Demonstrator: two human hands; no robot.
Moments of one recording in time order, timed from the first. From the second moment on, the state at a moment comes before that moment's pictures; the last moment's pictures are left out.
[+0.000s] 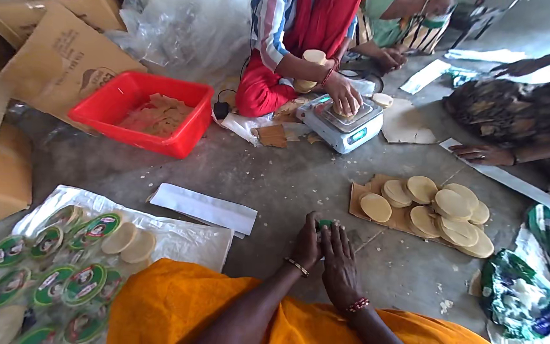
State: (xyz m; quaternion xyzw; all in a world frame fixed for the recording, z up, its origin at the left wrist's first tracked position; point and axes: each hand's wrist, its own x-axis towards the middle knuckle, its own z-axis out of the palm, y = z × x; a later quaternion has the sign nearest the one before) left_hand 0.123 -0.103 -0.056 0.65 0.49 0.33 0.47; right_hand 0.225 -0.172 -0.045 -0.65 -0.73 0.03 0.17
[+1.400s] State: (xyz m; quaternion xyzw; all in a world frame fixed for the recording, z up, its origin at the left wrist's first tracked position) left_hand 0.113 -0.133 -0.034 0.25 0.50 0.37 0.74; right_hand 0.278 -0.137 -0.014 -0.65 -0.33 0.60 0.34
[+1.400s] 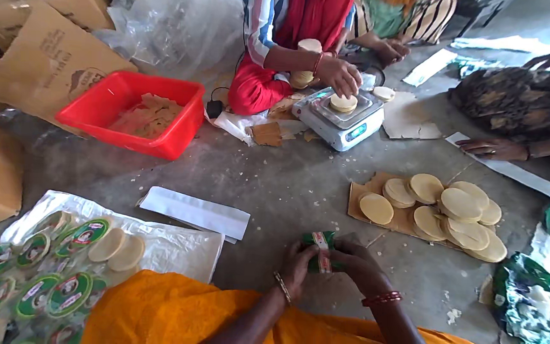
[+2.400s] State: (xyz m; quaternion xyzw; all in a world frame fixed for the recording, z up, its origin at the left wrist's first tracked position) left_hand 0.105 -0.130 -0.033 0.38 0.57 0.43 0.59; right_hand 0.254 -0.147 -0.032 -0.60 -0.29 0.59 0.45
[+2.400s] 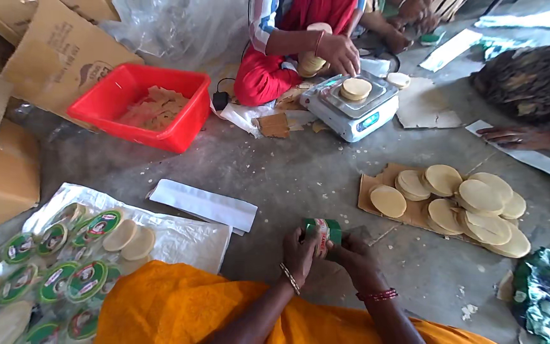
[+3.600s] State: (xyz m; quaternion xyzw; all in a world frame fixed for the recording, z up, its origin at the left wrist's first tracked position) left_hand 0.099 -0.129 -0.039 0.39 0.56 0.40 0.61; right_hand 0.273 -0.128 -0.025 -0.60 -0.31 0.62 0.40
